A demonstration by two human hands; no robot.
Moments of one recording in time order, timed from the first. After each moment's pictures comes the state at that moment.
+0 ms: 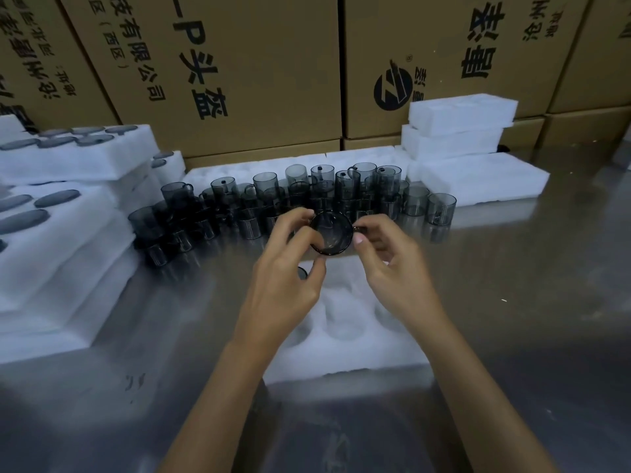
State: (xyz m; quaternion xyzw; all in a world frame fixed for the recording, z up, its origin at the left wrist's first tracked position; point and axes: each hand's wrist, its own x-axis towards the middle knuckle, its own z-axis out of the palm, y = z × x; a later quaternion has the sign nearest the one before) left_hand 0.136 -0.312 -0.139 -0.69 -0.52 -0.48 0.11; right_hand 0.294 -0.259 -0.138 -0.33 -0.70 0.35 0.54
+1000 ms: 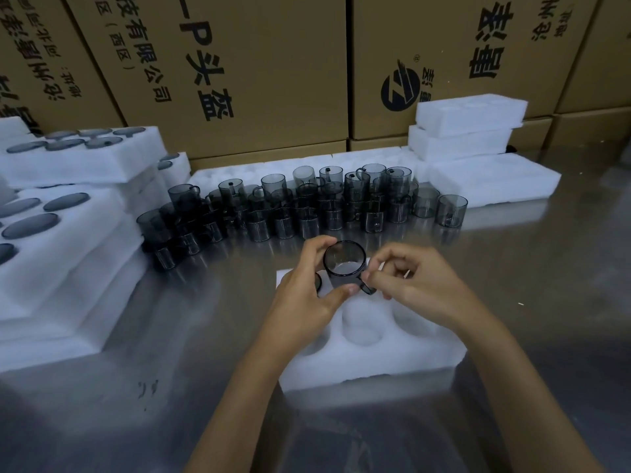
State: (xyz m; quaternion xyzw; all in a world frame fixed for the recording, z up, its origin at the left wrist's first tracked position) left_hand 0.130 -0.313 -0.156 -0.63 -0.60 -0.44 -0.20; right_hand 0.314 -0.257 -0.130 -0.37 -0.73 0.44 0.37
